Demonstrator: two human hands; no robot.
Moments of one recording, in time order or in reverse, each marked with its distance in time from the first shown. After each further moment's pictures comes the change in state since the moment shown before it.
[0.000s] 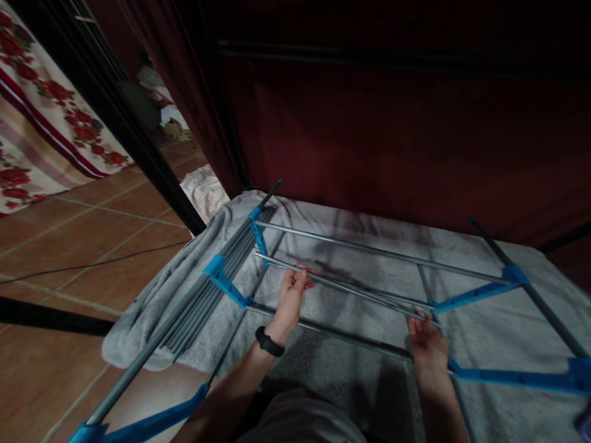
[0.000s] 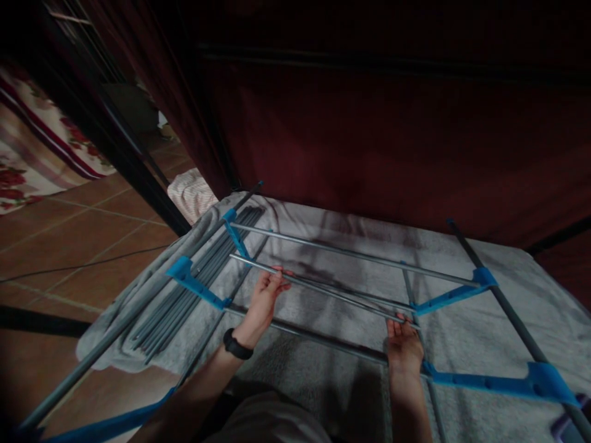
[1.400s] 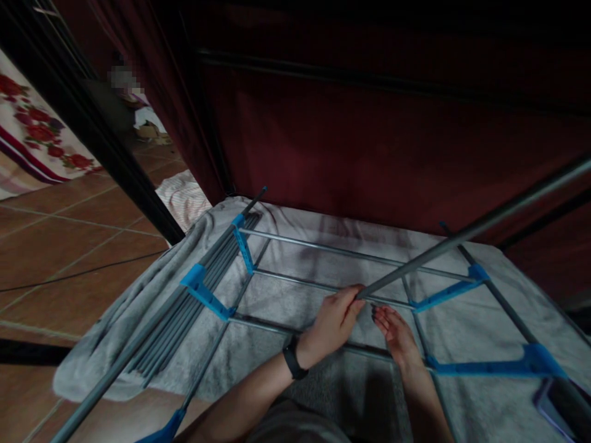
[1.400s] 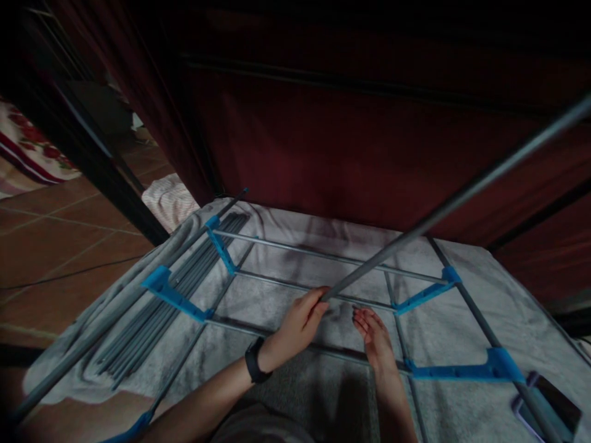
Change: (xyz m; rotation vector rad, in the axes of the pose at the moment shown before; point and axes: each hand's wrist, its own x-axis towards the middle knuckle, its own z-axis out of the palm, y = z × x) left_hand -0.054 0.007 0.086 0.642 -0.706 0.514; right_hand -0.032 -0.002 0.026 -0.201 -0.376 0.135
